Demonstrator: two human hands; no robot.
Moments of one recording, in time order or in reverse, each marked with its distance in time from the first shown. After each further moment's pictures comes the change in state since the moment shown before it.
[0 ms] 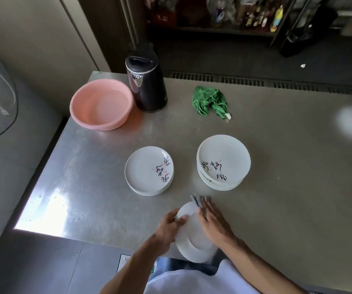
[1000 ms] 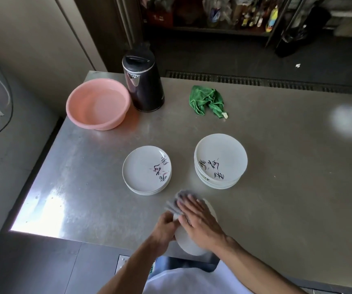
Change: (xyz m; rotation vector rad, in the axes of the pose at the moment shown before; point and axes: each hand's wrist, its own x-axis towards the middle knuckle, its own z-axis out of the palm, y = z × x) left_hand -0.011 0.000 0.002 -0.063 -0.038 0.063; right_hand -0.003 -0.030 0.010 -0.140 0.072 -0.285
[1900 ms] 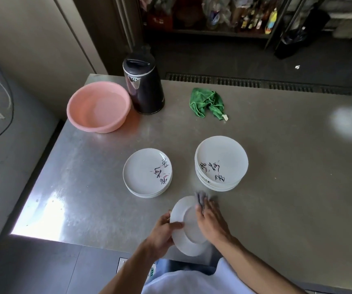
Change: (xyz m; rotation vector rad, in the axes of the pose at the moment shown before) left_hand -0.003 0.007 -0.011 -0.145 -0.045 -0.087; right_hand 0.007 0.018 -0.011 0.129 -0.100 0.453
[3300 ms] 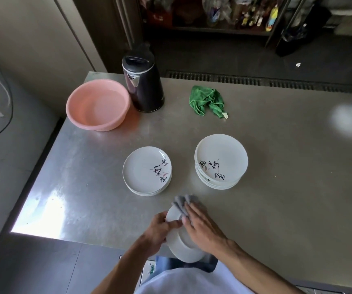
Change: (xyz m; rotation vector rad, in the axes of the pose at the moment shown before) left_hand 0.002 0.004 -0.010 0.249 0.063 0.004; right_hand -0.014 -0.010 0.017 -0.059 0.029 -0.316
